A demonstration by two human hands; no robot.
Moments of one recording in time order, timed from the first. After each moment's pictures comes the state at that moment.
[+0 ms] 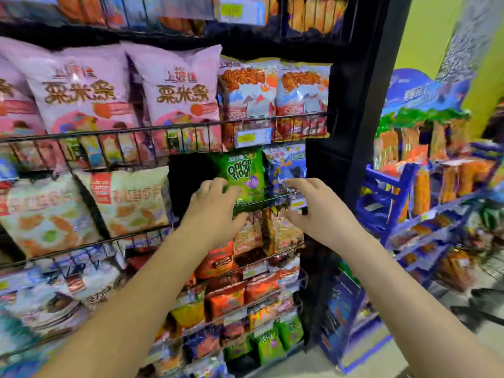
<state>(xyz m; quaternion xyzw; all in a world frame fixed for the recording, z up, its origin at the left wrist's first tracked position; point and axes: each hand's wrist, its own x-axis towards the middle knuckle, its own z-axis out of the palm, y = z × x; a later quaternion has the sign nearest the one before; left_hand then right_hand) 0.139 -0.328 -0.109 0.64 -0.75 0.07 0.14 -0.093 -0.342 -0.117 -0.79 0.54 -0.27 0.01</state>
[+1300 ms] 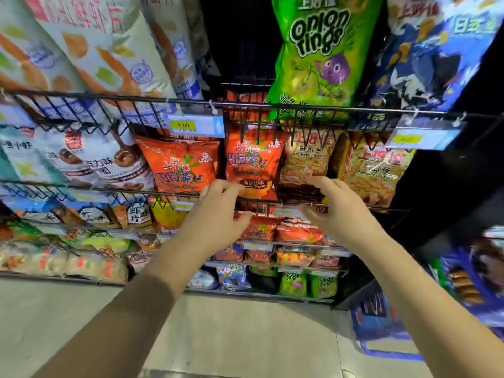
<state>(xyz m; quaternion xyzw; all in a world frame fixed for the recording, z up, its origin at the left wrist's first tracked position) 0.114 -0.378 -0.339 0.82 -0.54 -0.12 0.15 -0.093 -0.522 -0.349 -0.88 0.39 -0.14 0.21</state>
